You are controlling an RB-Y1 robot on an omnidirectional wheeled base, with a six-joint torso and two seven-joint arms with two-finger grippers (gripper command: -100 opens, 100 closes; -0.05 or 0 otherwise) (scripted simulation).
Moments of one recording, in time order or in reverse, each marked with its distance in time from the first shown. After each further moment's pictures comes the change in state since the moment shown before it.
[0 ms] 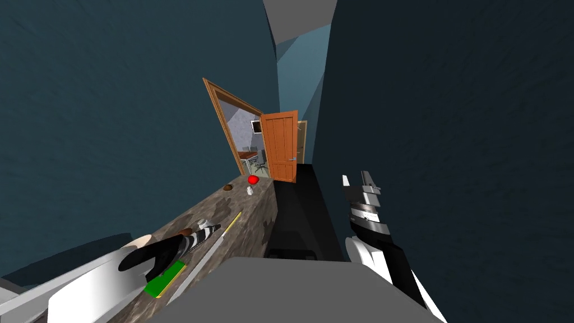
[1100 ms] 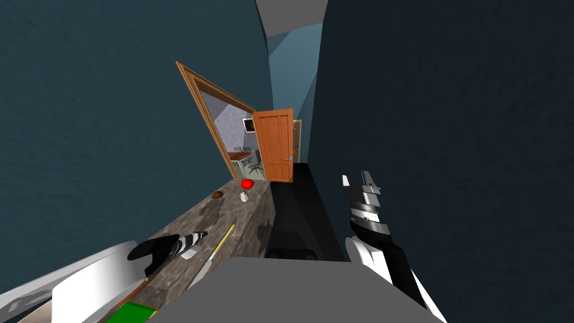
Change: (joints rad) left arm -0.002 0.061 0.012 0.084 0.012 0.141 0.020; right arm 0.000 0.000 0.000 0.000 0.000 0.000 0.000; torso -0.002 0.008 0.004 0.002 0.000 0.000
